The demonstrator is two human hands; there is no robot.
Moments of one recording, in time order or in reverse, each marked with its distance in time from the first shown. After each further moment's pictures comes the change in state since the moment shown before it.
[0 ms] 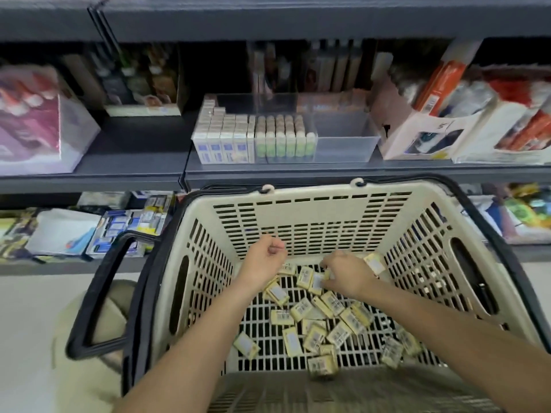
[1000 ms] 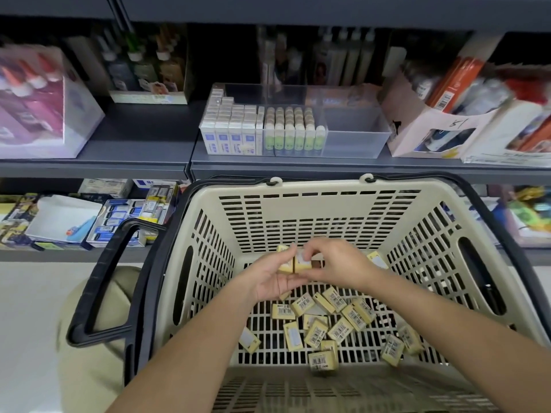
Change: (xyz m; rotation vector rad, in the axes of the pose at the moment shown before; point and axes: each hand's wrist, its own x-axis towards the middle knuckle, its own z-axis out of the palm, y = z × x) left_hand 0.004 -0.026 0.005 -0.943 -0.499 -0.467; right_hand -0.029 -0.042 -0.047 0.260 0.191 -0.296
